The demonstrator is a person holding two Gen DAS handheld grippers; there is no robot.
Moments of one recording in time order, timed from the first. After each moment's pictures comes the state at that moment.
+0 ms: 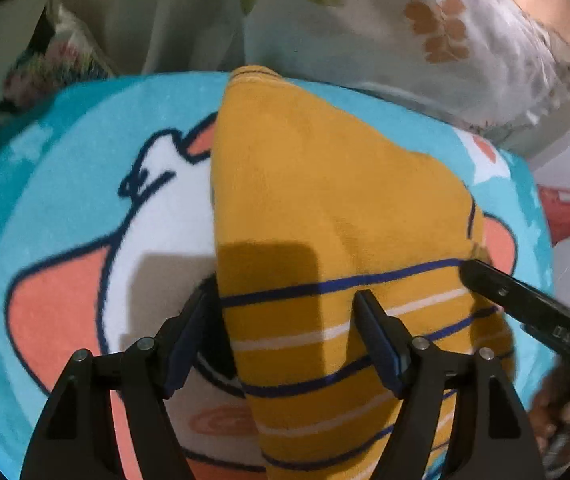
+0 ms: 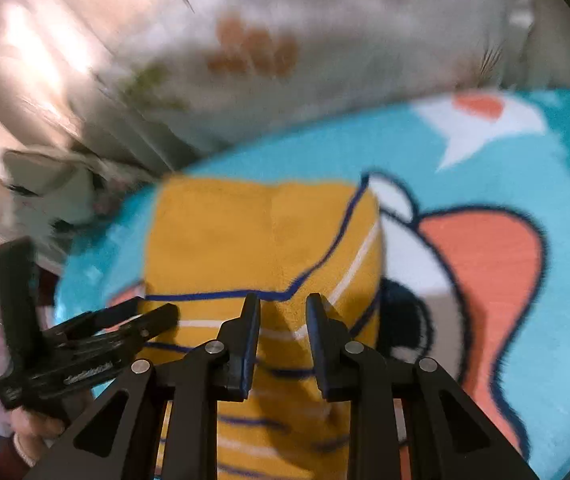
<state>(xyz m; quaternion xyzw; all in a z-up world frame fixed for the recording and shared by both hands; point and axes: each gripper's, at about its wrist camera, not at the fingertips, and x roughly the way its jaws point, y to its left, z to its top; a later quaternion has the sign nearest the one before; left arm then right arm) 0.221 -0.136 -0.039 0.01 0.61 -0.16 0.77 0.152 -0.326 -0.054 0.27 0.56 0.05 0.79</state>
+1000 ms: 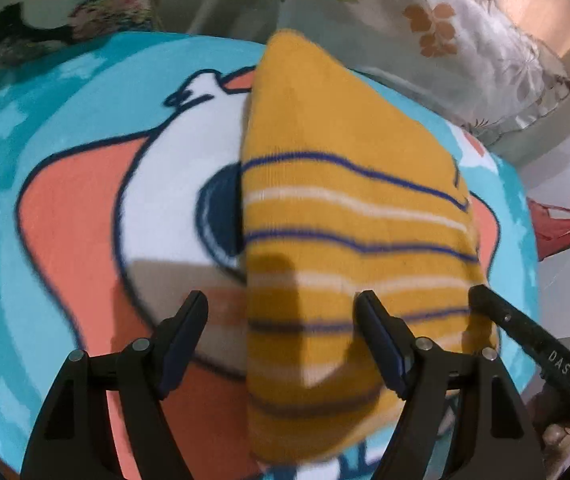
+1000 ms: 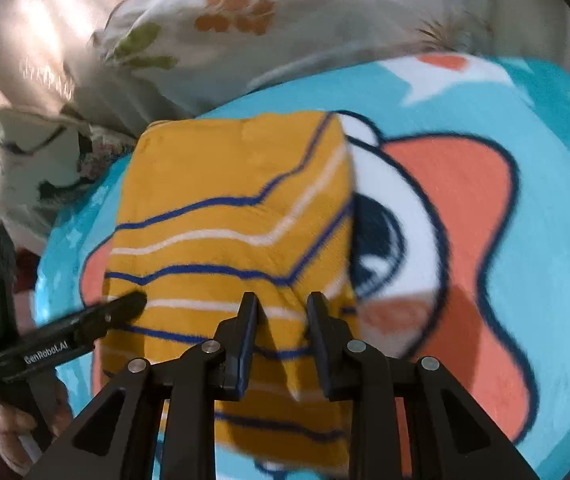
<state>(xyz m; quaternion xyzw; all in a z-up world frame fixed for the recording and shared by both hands) 0.137 -0.110 -0.028 -0.04 0.60 -0.13 0.79 0.059 -0.337 -0.037 0.27 0.54 0.03 0.80</state>
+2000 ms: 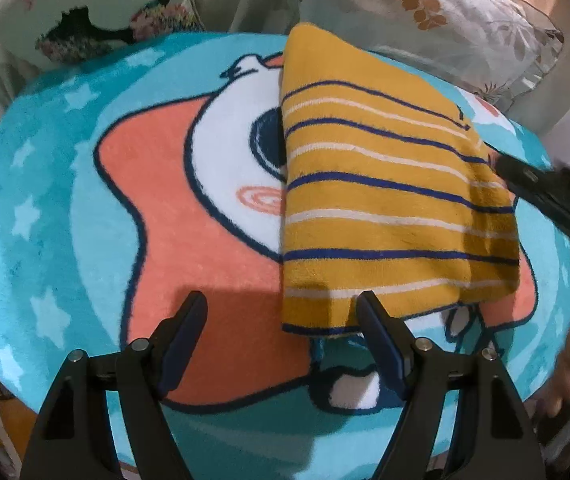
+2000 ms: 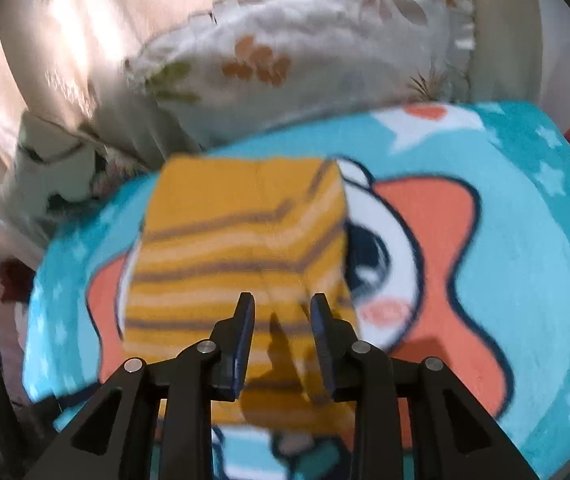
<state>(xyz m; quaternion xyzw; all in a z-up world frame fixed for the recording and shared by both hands) 0.056 -0.093 -0.013 0.04 0.59 -0.07 0.81 0.060 -0.320 0.001 0.23 0.49 0.02 0.84</state>
